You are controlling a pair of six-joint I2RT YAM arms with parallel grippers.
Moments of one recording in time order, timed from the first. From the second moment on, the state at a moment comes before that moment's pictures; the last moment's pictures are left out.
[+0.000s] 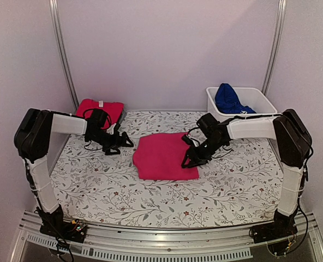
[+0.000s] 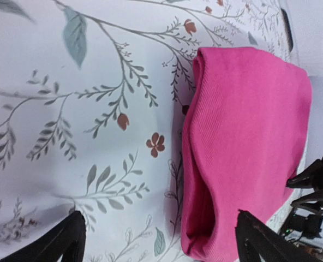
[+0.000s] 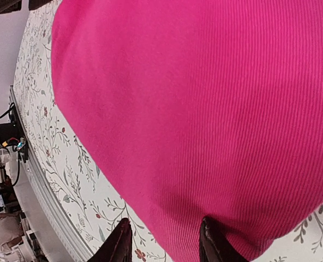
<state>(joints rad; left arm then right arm) -0.28 1.99 1.25 -0.31 0.52 -0.42 0.62 1.99 1.34 -0.53 -0.60 0.24</state>
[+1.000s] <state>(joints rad) -0.17 1.51 0.76 -0.07 0.54 -0.73 1.12 2.38 1.98 -0.72 0.06 -0.06</state>
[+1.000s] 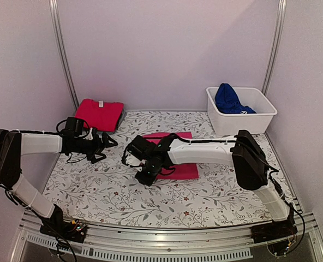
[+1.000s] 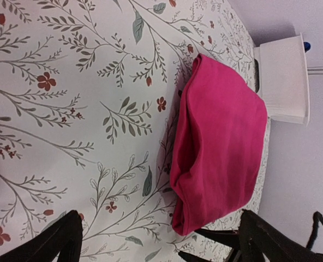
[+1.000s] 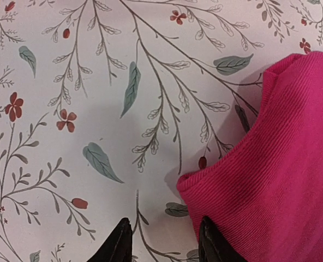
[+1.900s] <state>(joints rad) -0.17 1.61 0.76 0.00 0.59 -0.71 1.16 2.38 1.86 -0.57 0.39 -0.15</state>
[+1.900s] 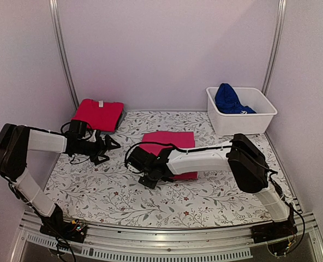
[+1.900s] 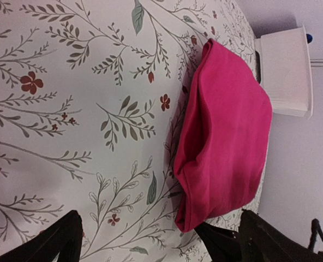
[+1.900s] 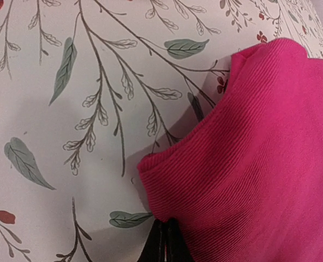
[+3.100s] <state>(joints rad) -0.18 1.62 0.70 0.24 0.67 -0.87 1.09 2.36 1.84 -0.45 0.08 -0.17</state>
